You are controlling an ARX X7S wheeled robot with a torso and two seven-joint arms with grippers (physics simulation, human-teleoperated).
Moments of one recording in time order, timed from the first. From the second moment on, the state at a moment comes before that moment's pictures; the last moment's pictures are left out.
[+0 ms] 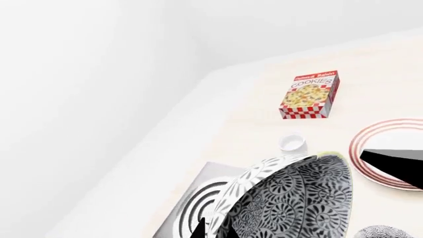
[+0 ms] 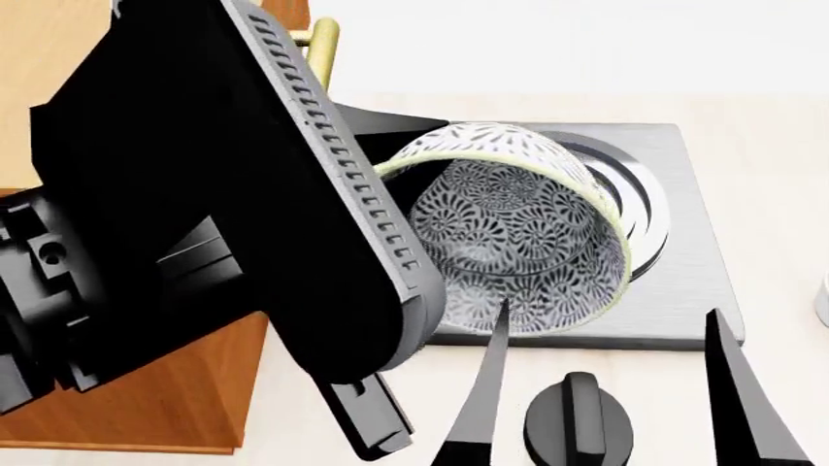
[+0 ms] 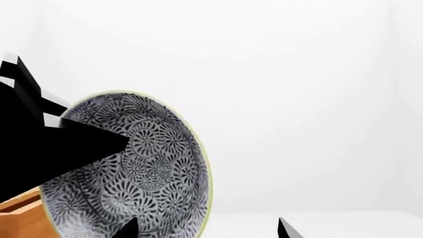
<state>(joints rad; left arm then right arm) -1.84 -0.47 1.07 0.46 -1.67 -0.91 -0.63 0.89 1.00 -1.39 -0.98 0.53 0.02 1.50</state>
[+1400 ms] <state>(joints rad) -1.78 -0.48 1.06 0.50 -1.69 -0.86 -0.66 0.78 0.97 -1.16 -1.02 0.65 0.21 1.52</state>
